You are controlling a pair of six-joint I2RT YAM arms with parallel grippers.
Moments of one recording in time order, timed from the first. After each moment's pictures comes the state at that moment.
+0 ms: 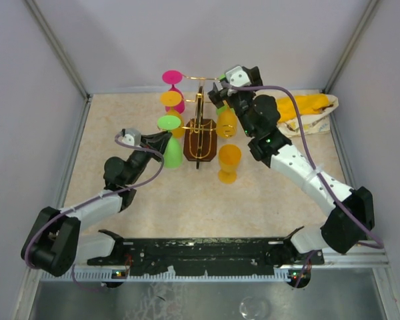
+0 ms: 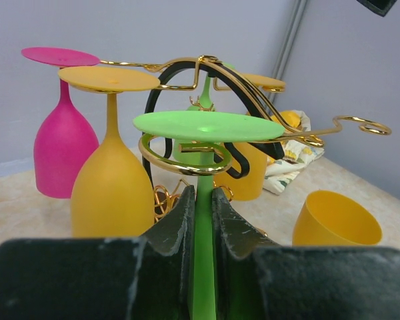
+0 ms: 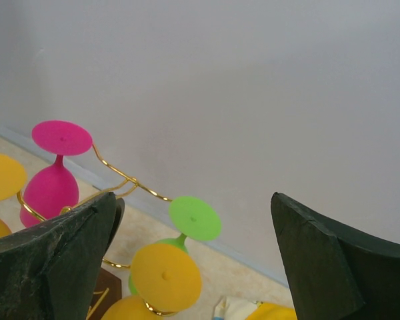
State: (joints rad) left arm -0.42 1.20 0.41 1.14 0.22 -0.25; right arm 0.61 1.39 1.24 0.43 0.22 -0.46
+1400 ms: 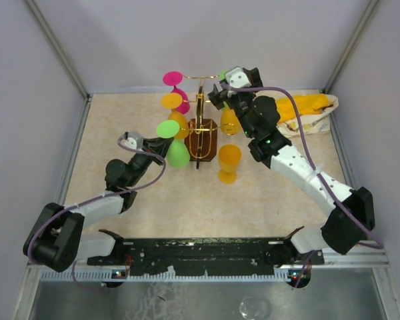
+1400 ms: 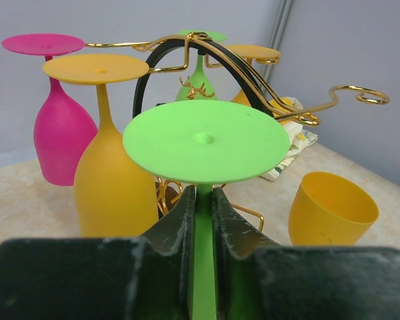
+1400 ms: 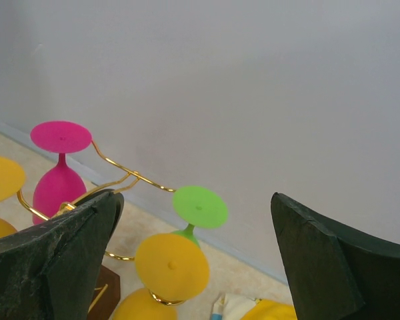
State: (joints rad) left arm -0.42 1.24 0.37 1.21 0.26 -0.25; right arm 0.61 1.38 1.22 0.43 0.22 -0.47
